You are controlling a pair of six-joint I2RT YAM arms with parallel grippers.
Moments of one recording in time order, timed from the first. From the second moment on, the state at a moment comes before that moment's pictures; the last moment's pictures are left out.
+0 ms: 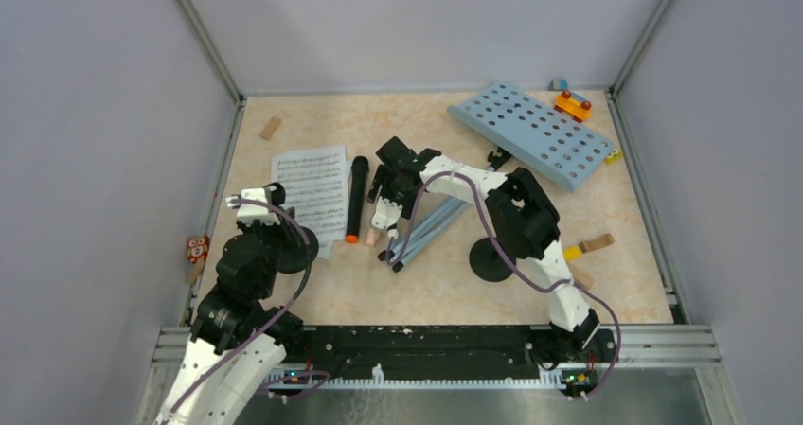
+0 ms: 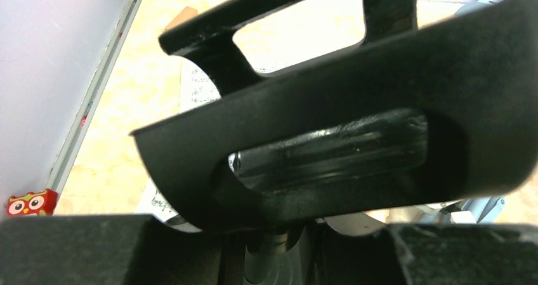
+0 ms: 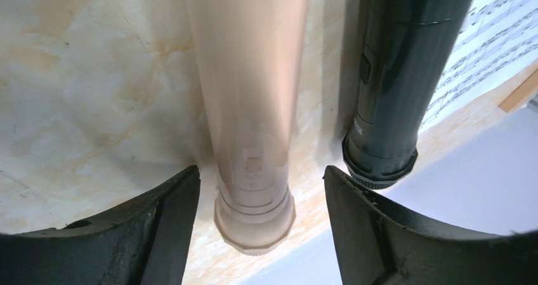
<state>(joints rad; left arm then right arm) -0.42 0.30 0.62 -0.47 -0.41 -0.15 0.81 2.26 1.79 -0.61 -0.14 -2.06</state>
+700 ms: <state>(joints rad) -0.42 0.32 0.61 -0.46 -0.40 -0.14 0.82 1.66 1.38 -0.14 -0.24 -1.28</state>
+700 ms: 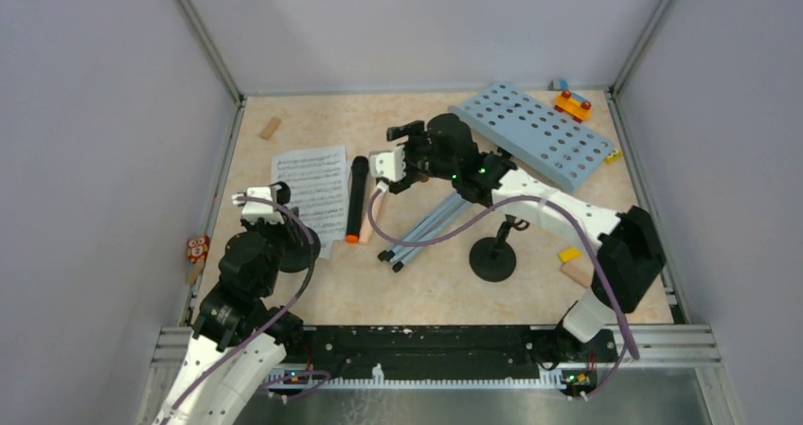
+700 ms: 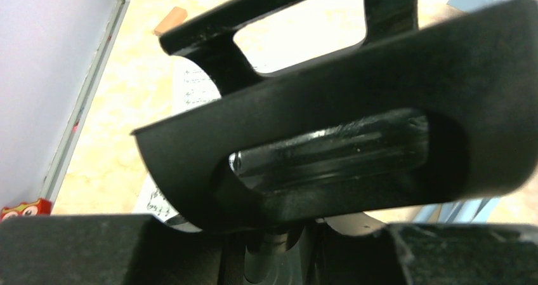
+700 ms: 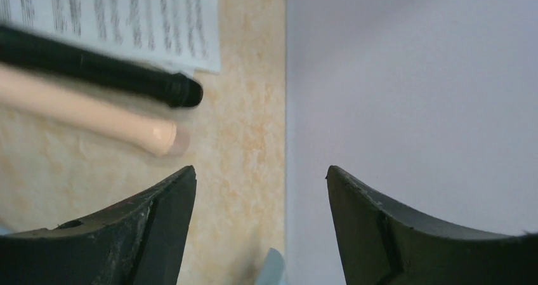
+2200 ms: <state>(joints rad) -1.24 1.37 0.45 0.70 -0.04 -0.05 0.83 0.78 1.34 -0.86 0.33 0.32</state>
